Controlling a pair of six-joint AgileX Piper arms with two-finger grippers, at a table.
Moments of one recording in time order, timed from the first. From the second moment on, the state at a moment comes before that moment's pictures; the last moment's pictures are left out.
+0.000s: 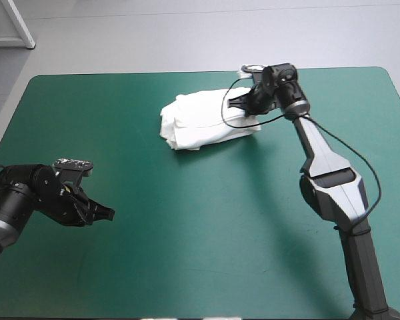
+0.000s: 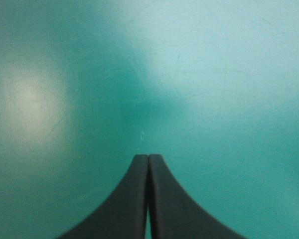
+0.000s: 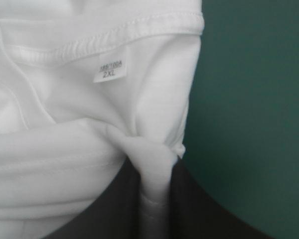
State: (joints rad) left arm -0.08 1.20 -0.94 -0.10 1.17 0.13; right arm 0.26 2.47 -2.59 0.06 1.25 0.14
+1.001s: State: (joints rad) left arm -0.08 1.20 -0.93 -0.10 1.15 0.14; right arm -0.24 2.06 -1.99 0.05 1.23 0.12
